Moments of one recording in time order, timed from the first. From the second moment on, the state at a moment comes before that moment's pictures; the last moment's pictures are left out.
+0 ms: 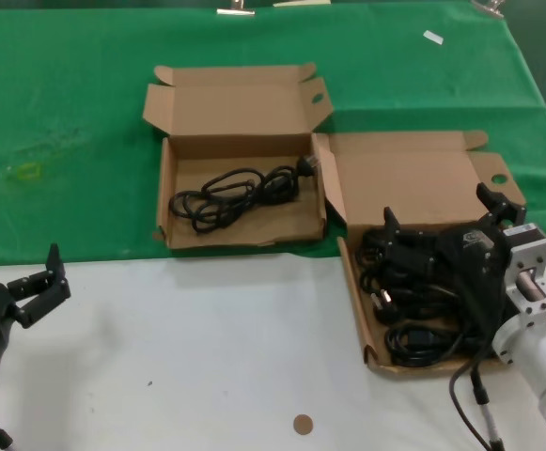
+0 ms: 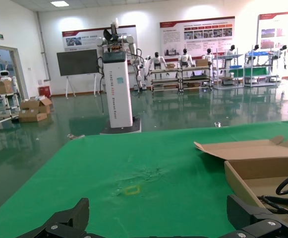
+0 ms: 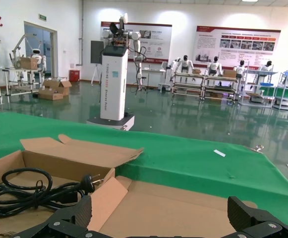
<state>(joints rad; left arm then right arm) 0.00 -0.30 1.60 -1.60 -1.80 0.00 0.00 0.04 0.29 -1.62 1.56 1.78 -0.03 -0.01</state>
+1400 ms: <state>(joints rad) 0.00 -0.30 1.60 -1.60 -1.80 0.00 0.00 0.04 0.29 -1.62 1.56 1.78 -0.03 -0.01</state>
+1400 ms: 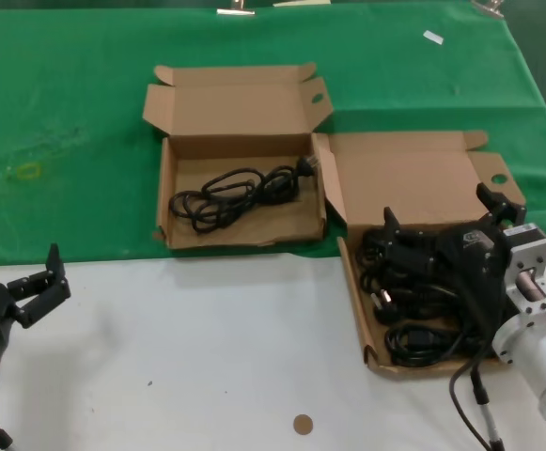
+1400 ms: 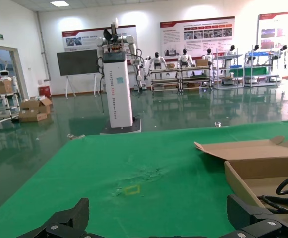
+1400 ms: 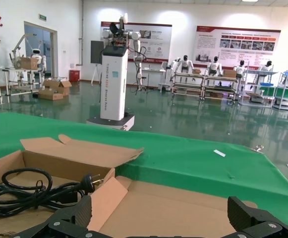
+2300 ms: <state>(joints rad) 0.00 -0.30 1.60 -1.60 -1.80 0.00 0.00 0.04 0.29 -1.62 1.56 1.78 -0.03 -0.01</state>
